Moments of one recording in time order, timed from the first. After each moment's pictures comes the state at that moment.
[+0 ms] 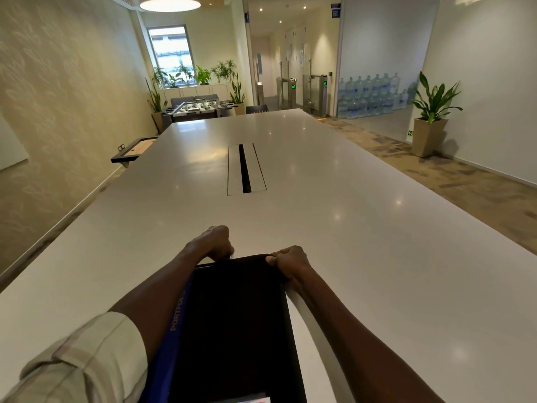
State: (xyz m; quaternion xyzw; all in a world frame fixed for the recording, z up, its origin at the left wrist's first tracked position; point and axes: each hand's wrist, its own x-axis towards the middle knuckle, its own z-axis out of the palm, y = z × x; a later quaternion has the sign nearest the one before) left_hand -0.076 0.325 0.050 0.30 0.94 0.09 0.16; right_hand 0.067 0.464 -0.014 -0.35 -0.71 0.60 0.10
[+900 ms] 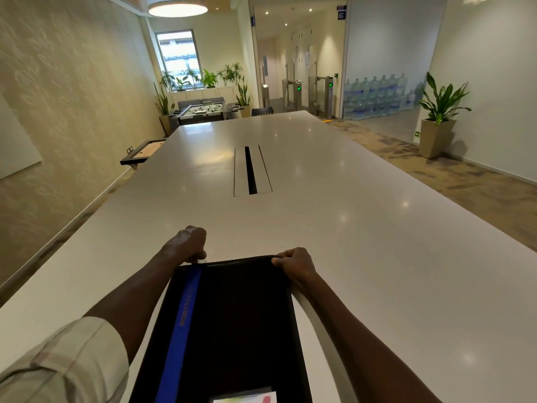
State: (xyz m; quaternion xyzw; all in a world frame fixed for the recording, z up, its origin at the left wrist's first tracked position) left_hand -0.104 0.262 0.053 0.25 0.96 0.04 0.10; right_hand 0.074 0.459 -0.019 -0.32 -0.75 0.57 0.11
